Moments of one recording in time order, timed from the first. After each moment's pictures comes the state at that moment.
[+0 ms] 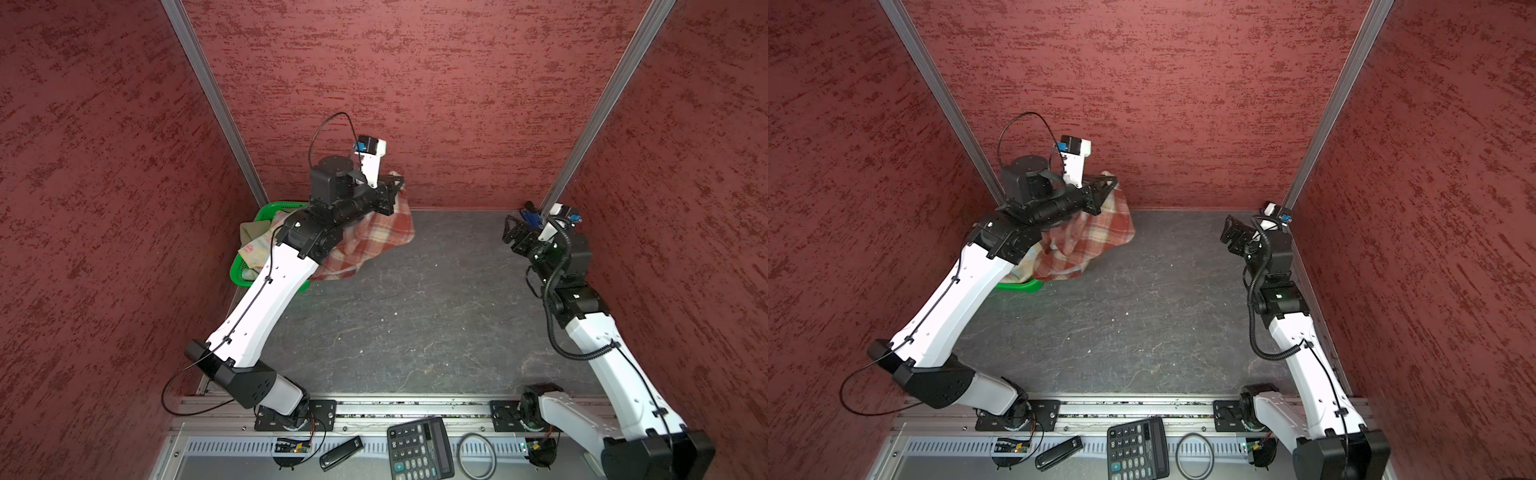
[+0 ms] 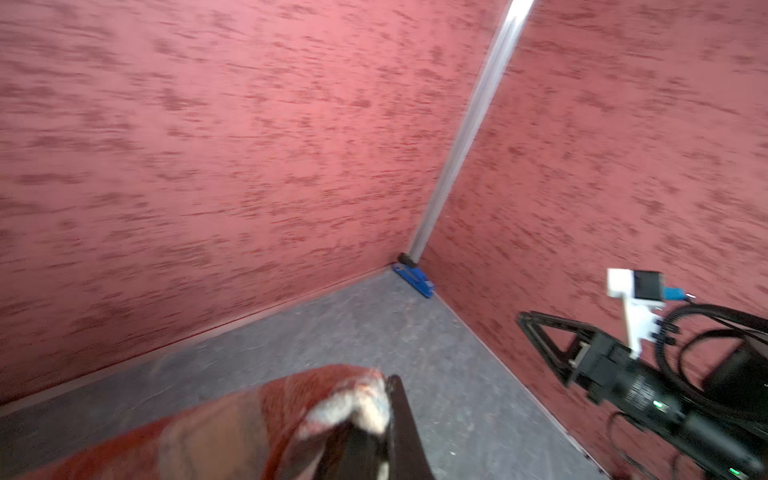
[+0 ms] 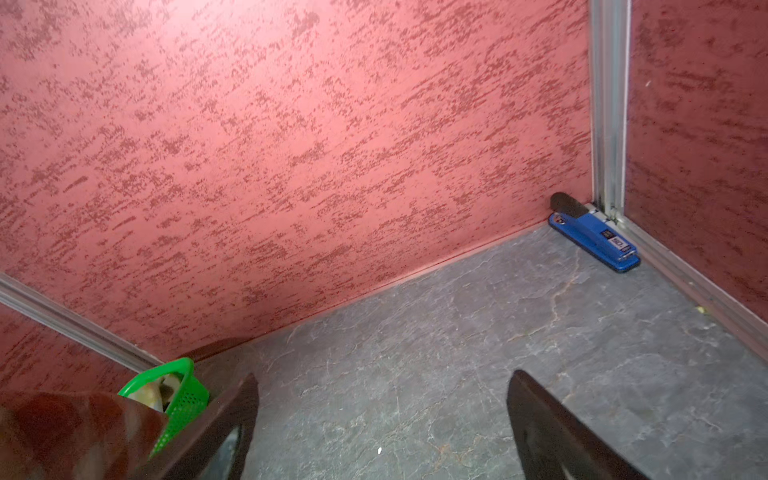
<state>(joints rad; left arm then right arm) -0.55 1.53 1.87 -0.47 0.22 -0.27 0.09 1.00 0.97 -0.11 0.06 0.52</state>
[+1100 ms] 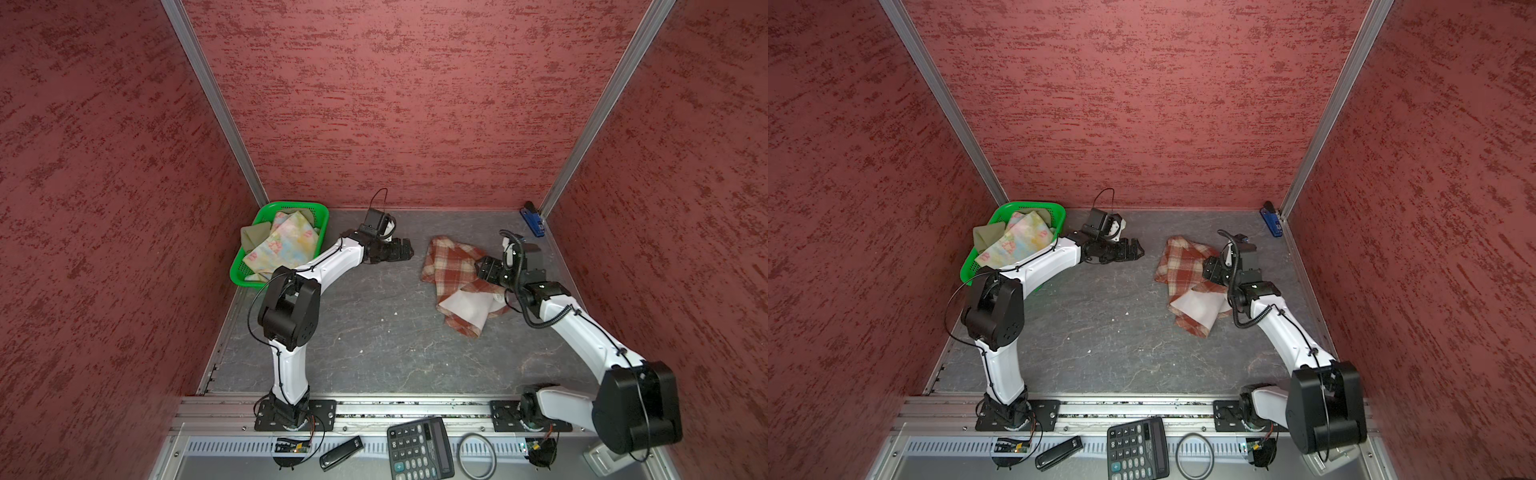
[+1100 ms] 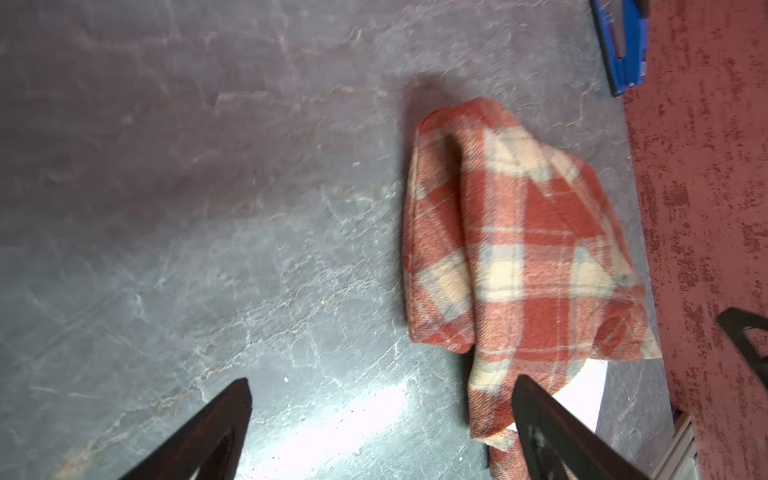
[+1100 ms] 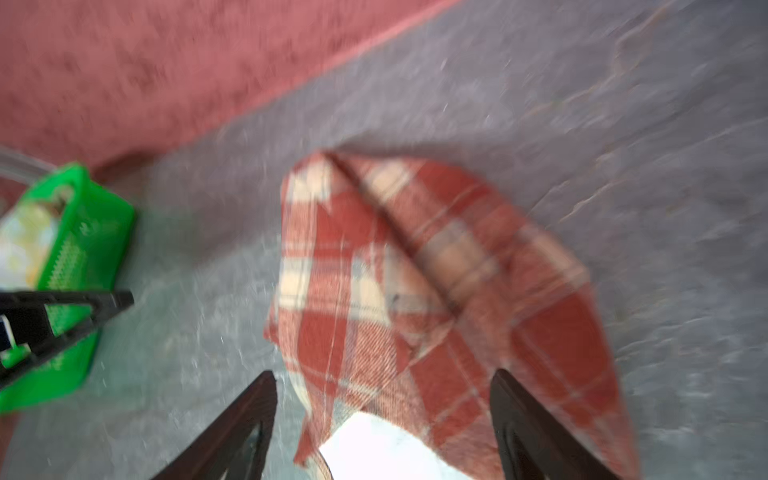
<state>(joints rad) -0.46 1.93 1.52 -0.49 0.28 -0.47 0.16 1.28 0.82 -0.24 -0.13 0.46</state>
